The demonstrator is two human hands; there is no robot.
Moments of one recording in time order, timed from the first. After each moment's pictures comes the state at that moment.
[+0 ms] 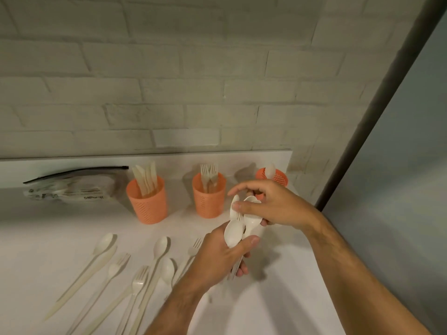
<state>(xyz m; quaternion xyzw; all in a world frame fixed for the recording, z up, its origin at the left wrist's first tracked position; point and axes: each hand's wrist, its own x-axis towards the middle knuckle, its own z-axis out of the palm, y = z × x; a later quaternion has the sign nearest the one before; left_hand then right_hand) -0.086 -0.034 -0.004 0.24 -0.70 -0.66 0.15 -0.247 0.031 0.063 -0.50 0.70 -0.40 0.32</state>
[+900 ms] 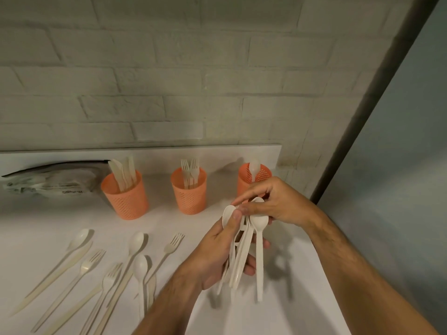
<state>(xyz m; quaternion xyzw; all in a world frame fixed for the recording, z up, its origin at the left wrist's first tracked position) -0.131 0.003 0.014 0.19 -0.56 -0.80 0.08 -0.306 0.064 0.047 -0.55 0.65 -0.41 0.33</state>
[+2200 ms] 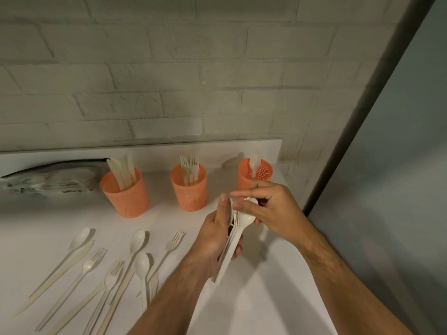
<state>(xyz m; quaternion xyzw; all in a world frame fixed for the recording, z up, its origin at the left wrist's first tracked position) -0.146 -0.002 0.016 0.35 -0.57 -0.73 0.14 -0.283 0.065 0.014 -0.50 0.65 -0.53 0.22</state>
